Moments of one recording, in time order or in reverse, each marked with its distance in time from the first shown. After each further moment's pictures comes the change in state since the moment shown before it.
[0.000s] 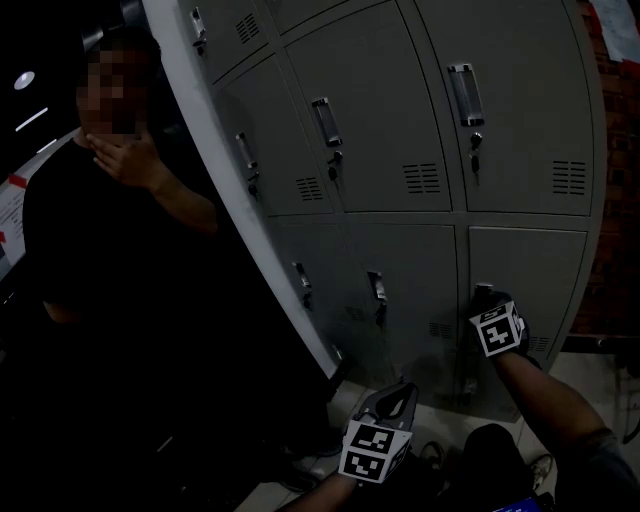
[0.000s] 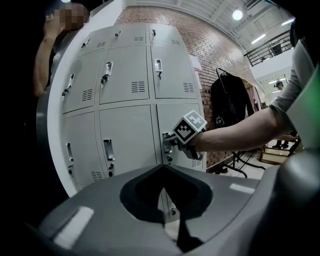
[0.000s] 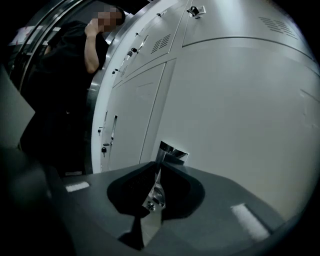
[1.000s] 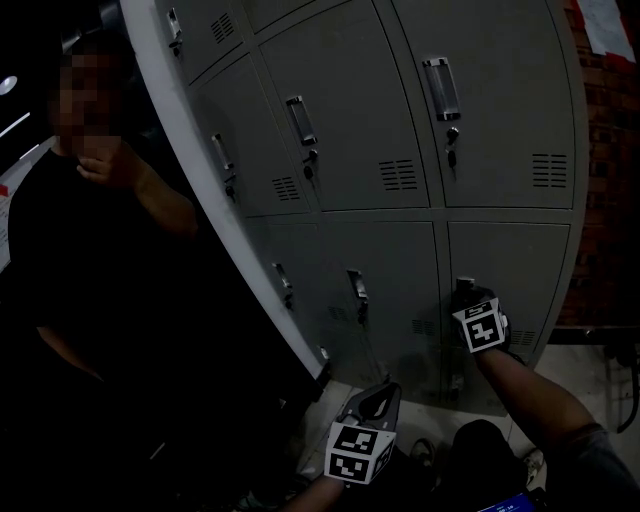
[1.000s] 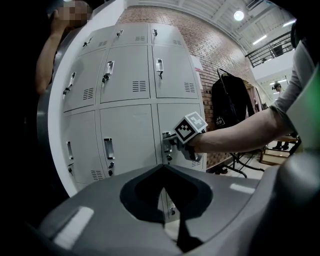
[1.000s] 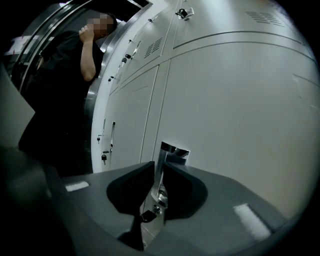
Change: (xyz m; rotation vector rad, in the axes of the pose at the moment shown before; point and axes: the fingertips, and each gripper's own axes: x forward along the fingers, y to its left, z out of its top) left arm 0.001 0.002 -0.003 -0.013 -0.004 -0.001; right arm 0.006 -0.001 0.002 0.084 -0.060 0.012
